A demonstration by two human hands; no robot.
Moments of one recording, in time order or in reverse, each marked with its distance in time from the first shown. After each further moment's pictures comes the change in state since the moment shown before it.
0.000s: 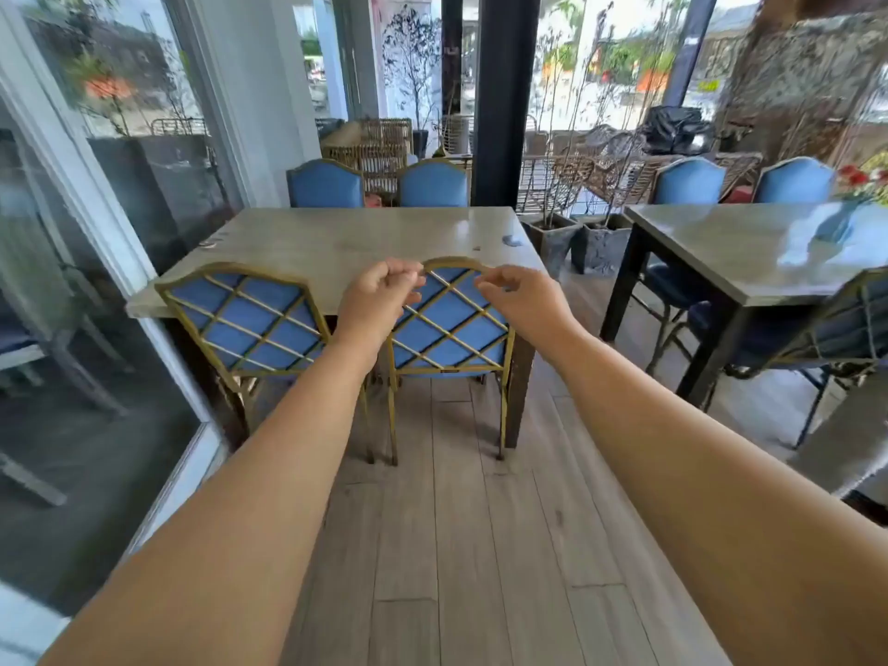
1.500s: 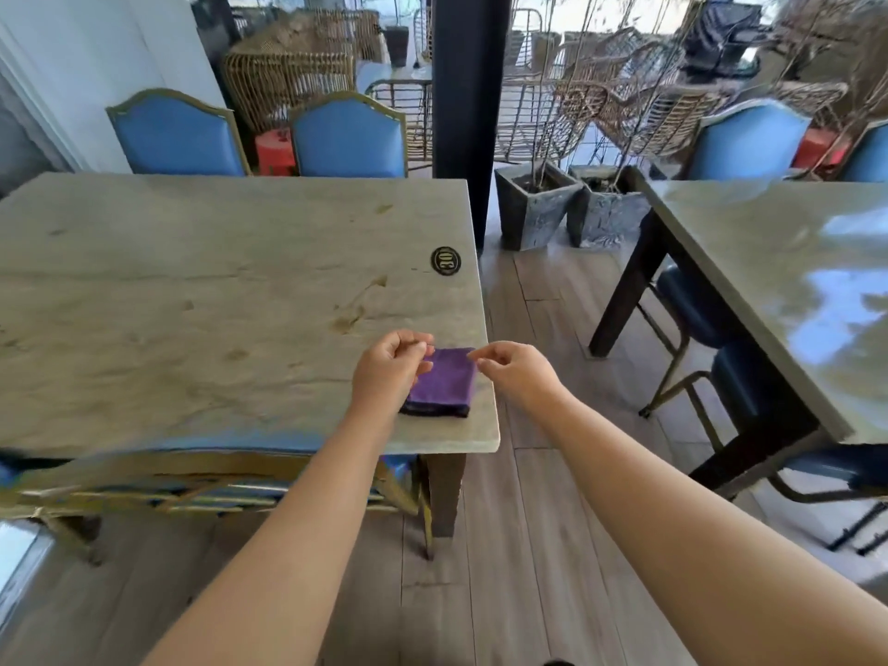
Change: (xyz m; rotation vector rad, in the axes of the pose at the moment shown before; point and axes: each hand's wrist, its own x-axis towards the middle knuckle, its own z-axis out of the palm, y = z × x) left_hand 0.493 -0.202 0.378 -0.043 0.055 -0.391; right_hand 0.511 0.413 -0.031 0.010 -0.250 0.335
